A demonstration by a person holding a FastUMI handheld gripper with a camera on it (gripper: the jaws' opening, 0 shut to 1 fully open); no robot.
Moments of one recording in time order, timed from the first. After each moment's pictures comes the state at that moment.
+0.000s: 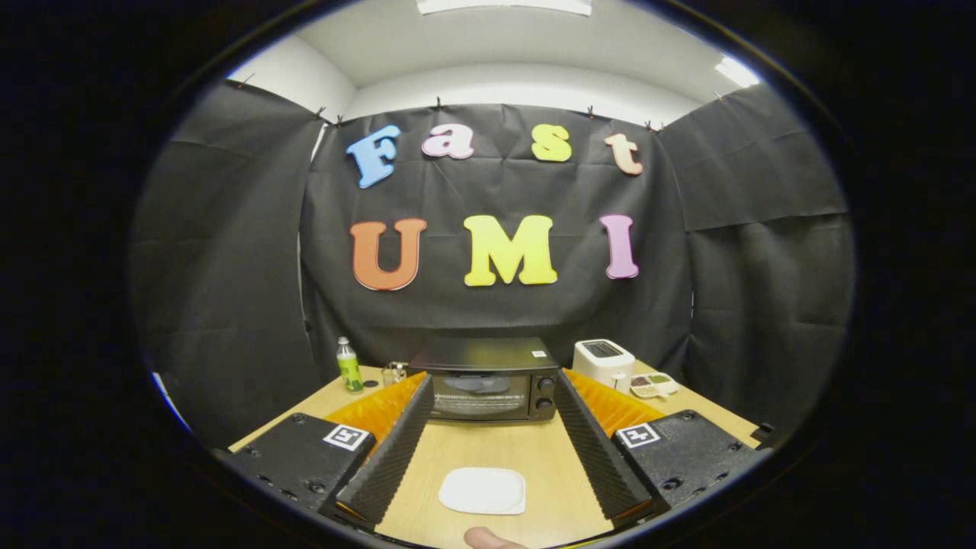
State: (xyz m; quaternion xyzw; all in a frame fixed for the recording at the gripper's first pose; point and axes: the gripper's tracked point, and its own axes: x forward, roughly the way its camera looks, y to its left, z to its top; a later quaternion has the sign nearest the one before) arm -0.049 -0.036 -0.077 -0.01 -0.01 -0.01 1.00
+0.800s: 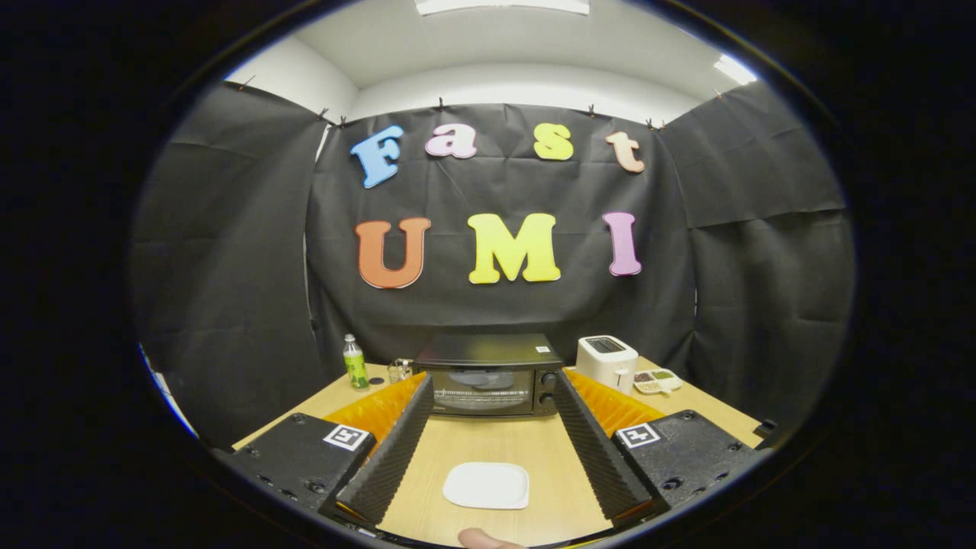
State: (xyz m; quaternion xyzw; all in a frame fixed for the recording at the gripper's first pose) arm -0.059 -0.036 -0.086 0.00 -0.01 -0.01 1.00
